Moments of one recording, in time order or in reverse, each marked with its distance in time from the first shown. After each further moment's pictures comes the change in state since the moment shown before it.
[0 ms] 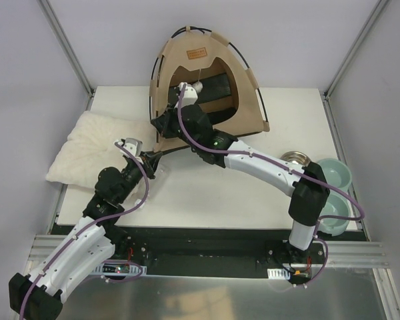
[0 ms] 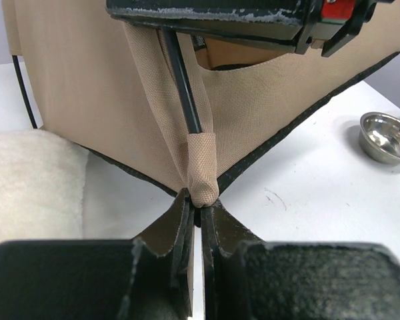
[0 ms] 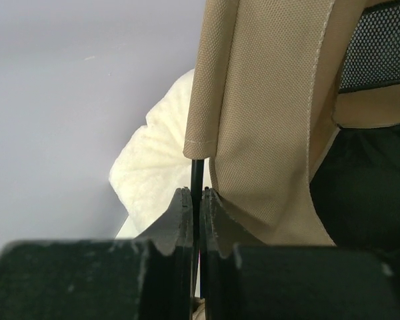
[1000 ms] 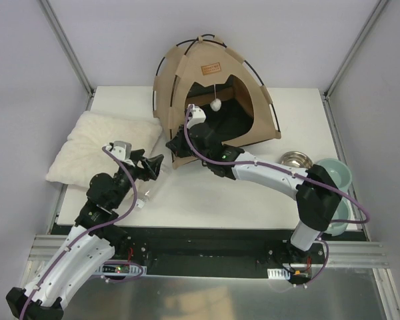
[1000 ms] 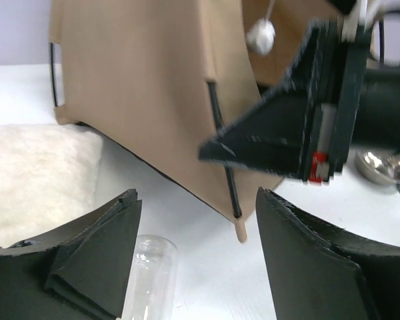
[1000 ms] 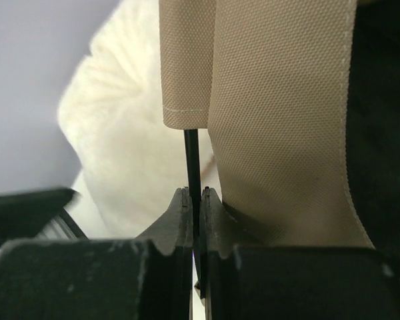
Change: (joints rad) left arm -0.001 -0.103 0.019 -0.115 -0.050 -0.044; right arm -0.021 -0.090 -0.301 0.071 -0.088 0.023
